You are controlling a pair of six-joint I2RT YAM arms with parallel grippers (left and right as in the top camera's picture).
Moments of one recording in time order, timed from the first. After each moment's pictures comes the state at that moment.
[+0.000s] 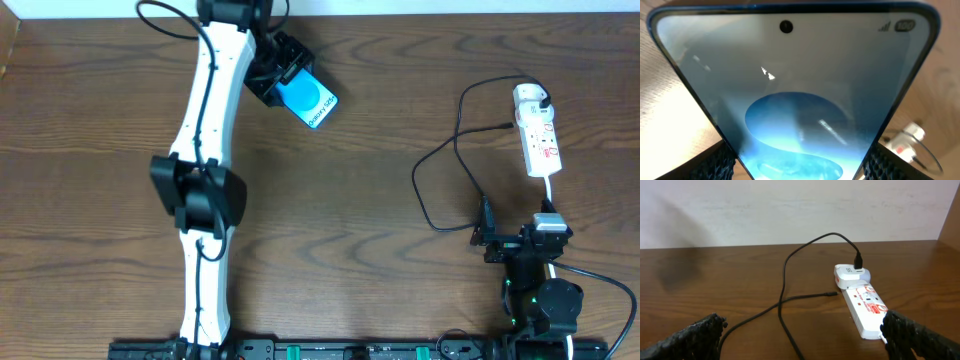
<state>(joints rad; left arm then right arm) -0.20 2.36 2.58 -1.55 0.32 -0.93 -0.03 0.01 0.01 -0.07 -0.02 0.04</state>
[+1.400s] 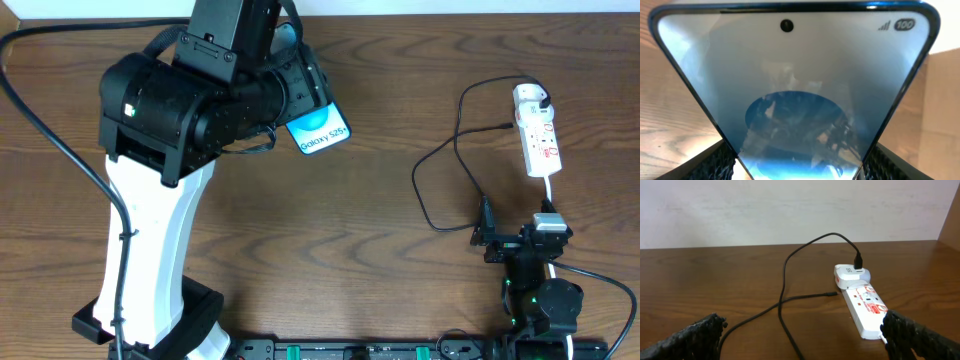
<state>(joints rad) -0.47 1.78 2.58 -1.70 0.03 -0.79 -0.03 0.01 0.01 -0.07 -0.02 0.04</state>
